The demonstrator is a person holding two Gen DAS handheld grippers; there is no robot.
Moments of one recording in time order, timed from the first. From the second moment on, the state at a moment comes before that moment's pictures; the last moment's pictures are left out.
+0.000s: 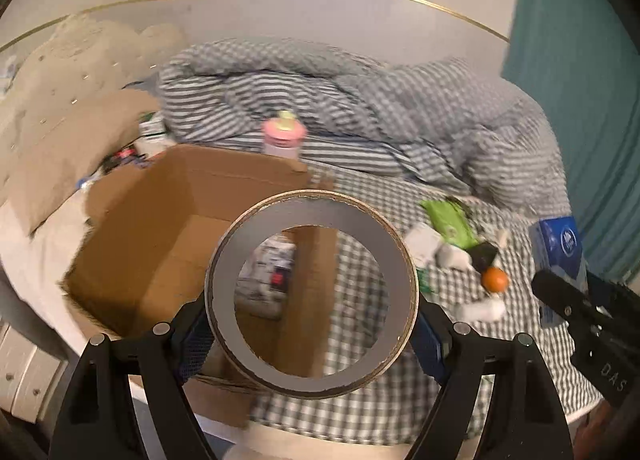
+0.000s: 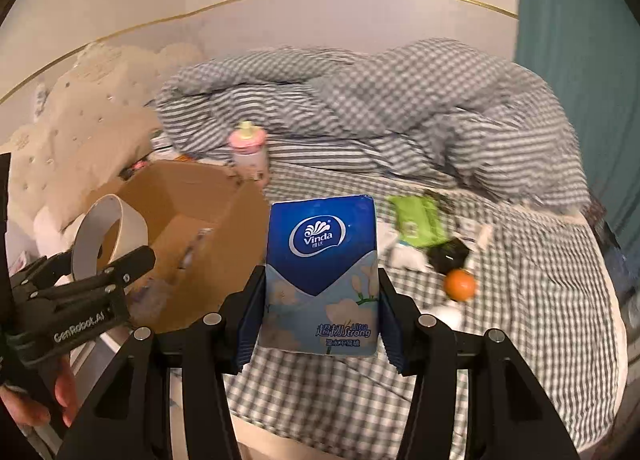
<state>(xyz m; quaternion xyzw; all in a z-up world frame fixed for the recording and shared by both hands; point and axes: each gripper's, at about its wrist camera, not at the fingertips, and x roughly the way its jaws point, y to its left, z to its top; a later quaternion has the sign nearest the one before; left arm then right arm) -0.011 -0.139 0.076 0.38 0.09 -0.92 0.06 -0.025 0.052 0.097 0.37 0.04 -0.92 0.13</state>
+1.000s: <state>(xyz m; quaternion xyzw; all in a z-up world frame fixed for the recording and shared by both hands) -0.057 -0.251 -0.013 0.44 0.12 -0.88 0.12 -0.108 -0.124 0.043 0.40 0.10 -0.88 0.22</state>
